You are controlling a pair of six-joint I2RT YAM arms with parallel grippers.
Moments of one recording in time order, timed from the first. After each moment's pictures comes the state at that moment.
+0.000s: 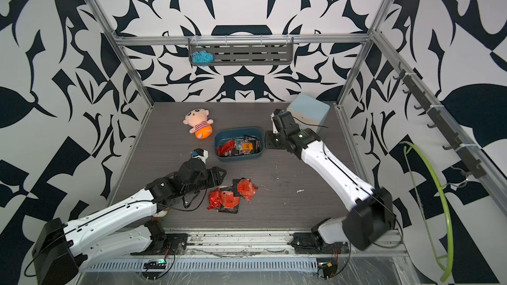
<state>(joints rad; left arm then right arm) -0.87 0.99 0.63 -0.32 -0.09 -0.93 0.49 1.26 1.19 -0.69 -0.04 0.45</state>
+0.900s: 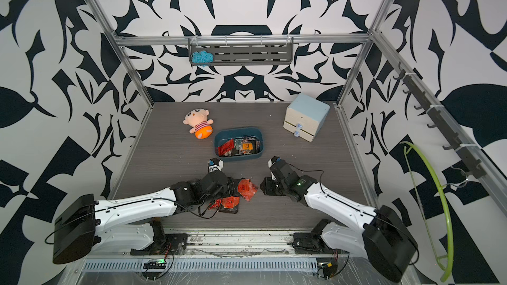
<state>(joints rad) -1.10 1.23 0.65 -0.25 -0.26 -1.09 0.72 1.17 0.57 -0.35 -0.19 0.76</state>
